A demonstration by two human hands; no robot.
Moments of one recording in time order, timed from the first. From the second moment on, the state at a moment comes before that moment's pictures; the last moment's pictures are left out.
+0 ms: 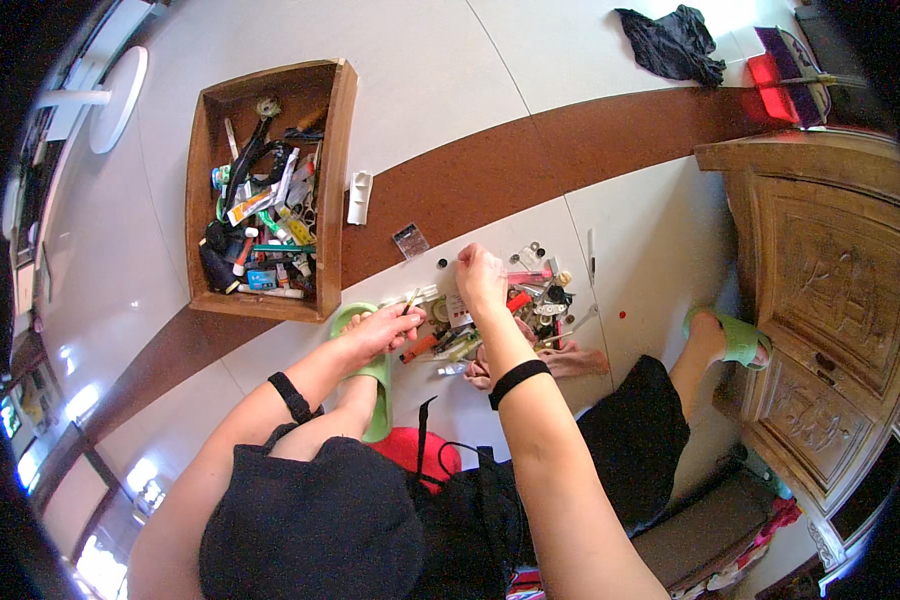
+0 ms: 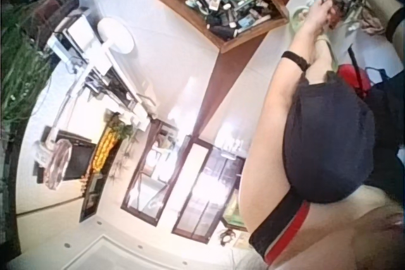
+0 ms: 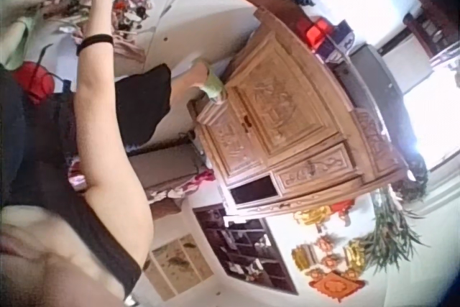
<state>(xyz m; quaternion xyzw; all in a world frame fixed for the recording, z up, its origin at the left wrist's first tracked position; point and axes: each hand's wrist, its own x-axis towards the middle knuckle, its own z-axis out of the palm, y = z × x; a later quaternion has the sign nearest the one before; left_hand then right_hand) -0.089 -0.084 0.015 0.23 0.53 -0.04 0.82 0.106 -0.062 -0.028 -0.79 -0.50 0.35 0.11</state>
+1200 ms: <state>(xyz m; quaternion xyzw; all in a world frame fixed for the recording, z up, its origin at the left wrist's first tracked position) -0.087 -0.085 -0.012 0.00 0.47 0.17 0.86 0.071 -0.120 0.002 -0.67 -0.25 0.60 0.35</state>
